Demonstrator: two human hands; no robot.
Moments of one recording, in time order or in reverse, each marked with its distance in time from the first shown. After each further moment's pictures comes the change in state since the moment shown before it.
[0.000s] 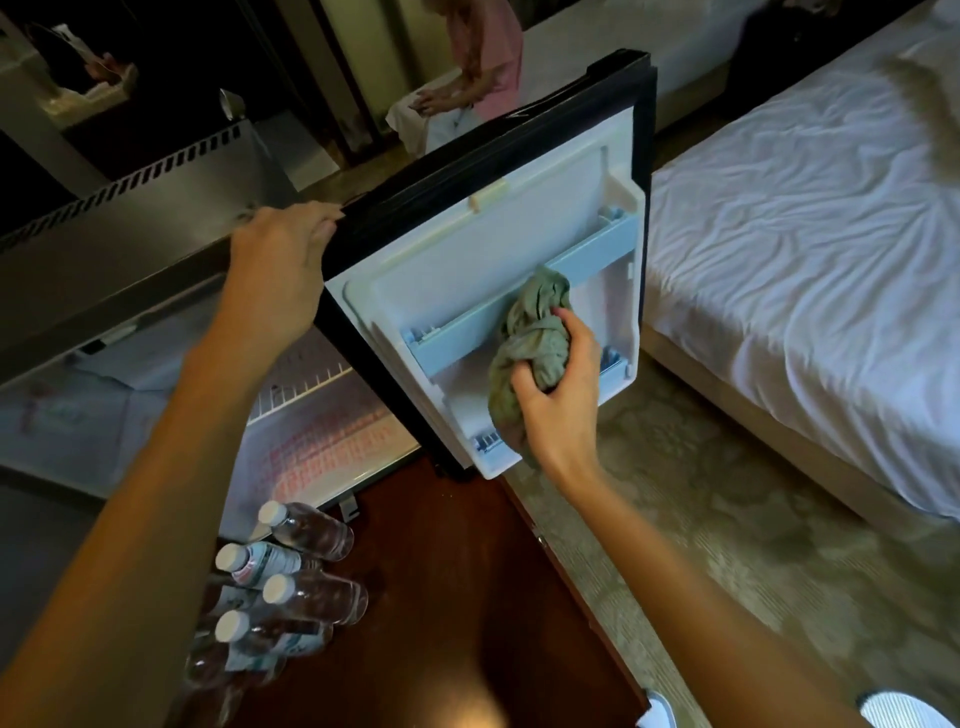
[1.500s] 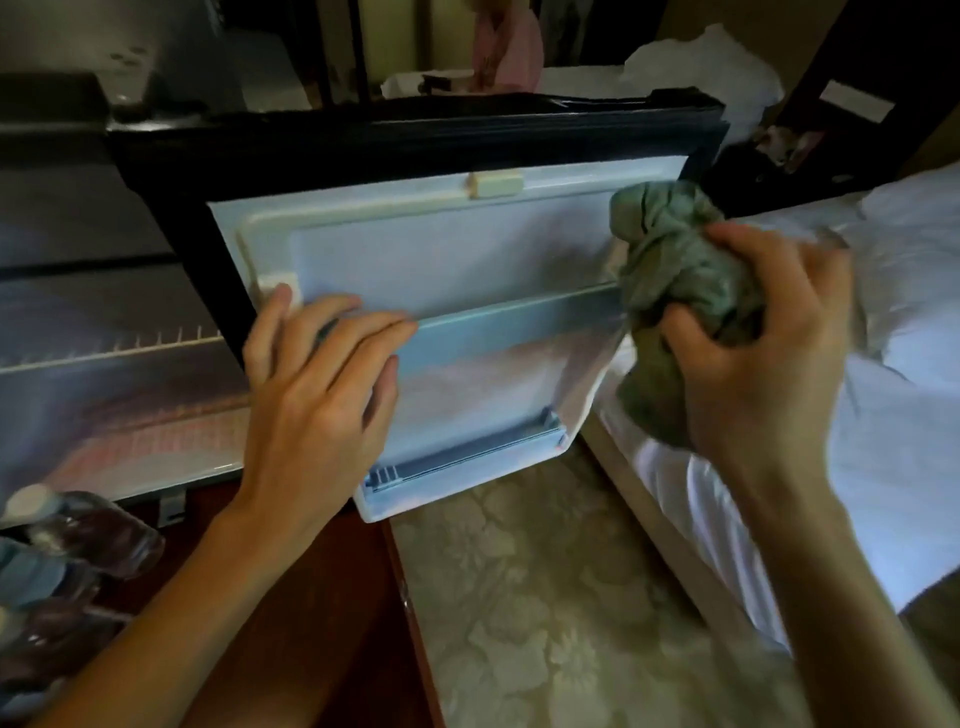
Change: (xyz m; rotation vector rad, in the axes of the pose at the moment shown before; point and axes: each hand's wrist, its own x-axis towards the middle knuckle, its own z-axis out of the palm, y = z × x) left_hand -0.088 0.074 0.131 0.113 0.478 0.071; right_hand 0.092 -0.085 -0.104 -0.669 0.108 -0.494
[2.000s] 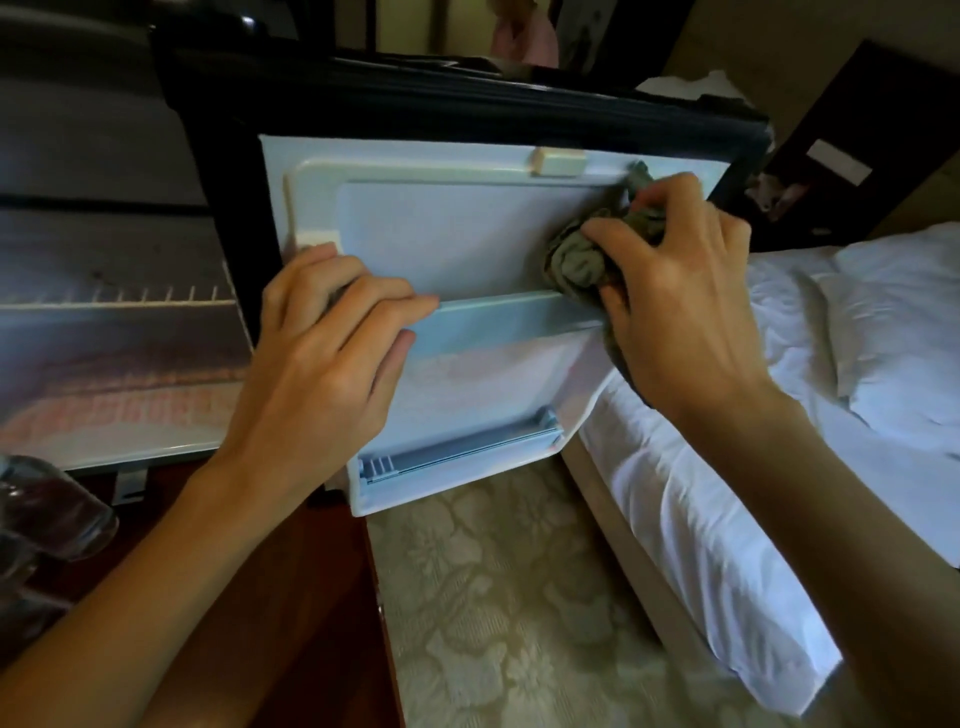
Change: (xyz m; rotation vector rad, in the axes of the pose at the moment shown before) left_hand -0.003 -0.026 0.014 -0.101 0.038 0.033; right_hand 0.037 -0.011 0.058 -0.586 -0.202 -0.632
